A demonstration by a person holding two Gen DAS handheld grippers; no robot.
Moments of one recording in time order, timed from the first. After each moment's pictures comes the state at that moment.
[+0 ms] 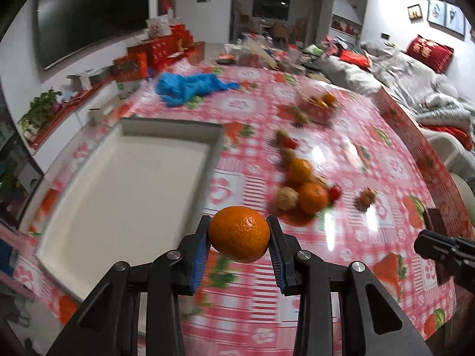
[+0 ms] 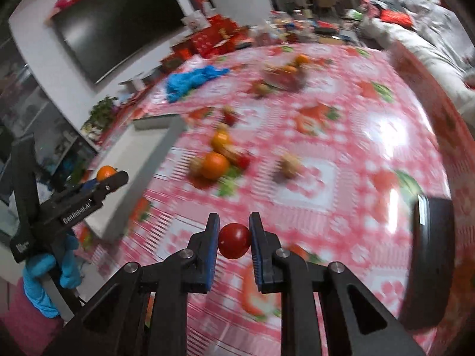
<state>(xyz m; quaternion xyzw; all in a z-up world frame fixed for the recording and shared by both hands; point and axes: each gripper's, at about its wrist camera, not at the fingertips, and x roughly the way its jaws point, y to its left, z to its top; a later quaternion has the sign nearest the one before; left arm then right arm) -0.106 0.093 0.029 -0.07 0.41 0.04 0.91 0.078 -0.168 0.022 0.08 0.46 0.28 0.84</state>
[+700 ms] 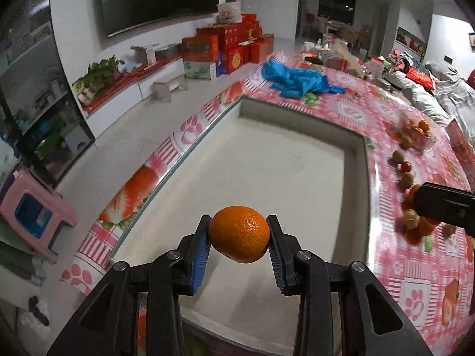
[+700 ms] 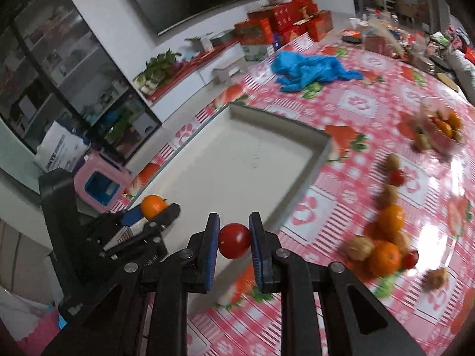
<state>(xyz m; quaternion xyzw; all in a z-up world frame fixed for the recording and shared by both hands) -0.111 0.226 -0.003 -0.10 0.43 0.18 0.88 0.038 0.069 0.056 0.00 0.48 0.42 0.77</state>
